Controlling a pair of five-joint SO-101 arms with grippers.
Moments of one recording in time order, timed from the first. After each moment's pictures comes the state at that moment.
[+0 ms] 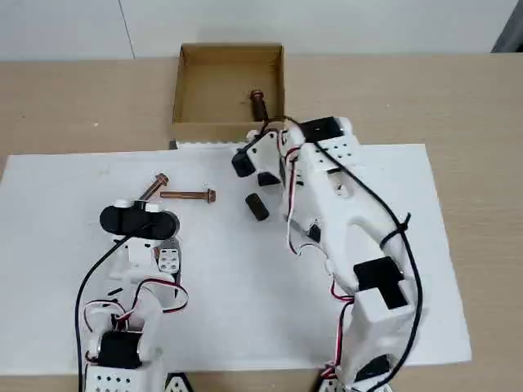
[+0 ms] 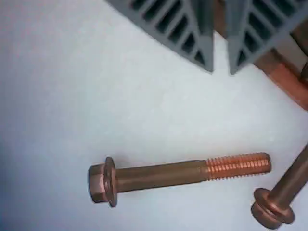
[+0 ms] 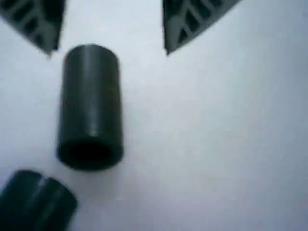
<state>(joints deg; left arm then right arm) 0.5 -103.4 96.7 51.5 1.1 -17.7 16.0 -8.7 97.3 33.2</state>
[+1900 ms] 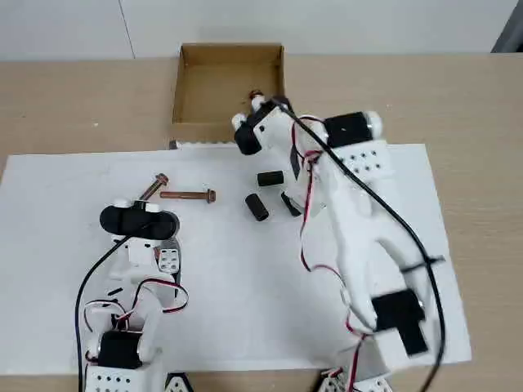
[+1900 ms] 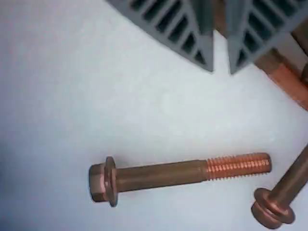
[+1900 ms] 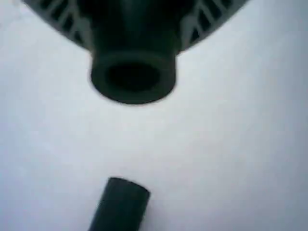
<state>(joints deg) 0.5 -103.4 96.7 51.5 1.1 -17.1 -1.8 -9.2 97.7 31.6</state>
